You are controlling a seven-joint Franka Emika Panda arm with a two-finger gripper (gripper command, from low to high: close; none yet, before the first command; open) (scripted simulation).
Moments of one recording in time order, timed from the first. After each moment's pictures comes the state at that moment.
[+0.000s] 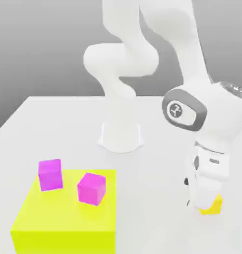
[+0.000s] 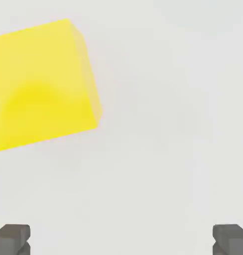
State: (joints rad) arm -0.05 0.21 0.53 -2.60 -0.46 2.67 0.15
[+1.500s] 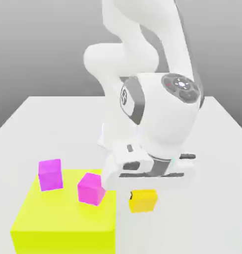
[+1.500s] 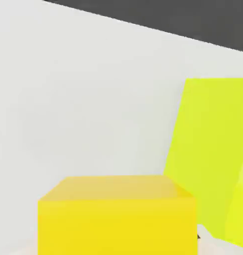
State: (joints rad) arm -0.15 0.08 0.21 -2.47 -0.24 2.39 1.13
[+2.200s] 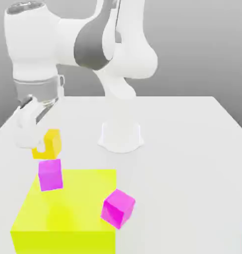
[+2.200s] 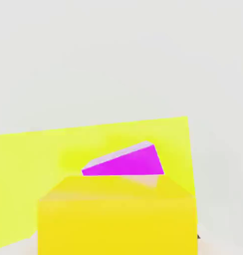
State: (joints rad) arm -0.48 -0.20 0.03 -2.68 0.01 2.49 2.03
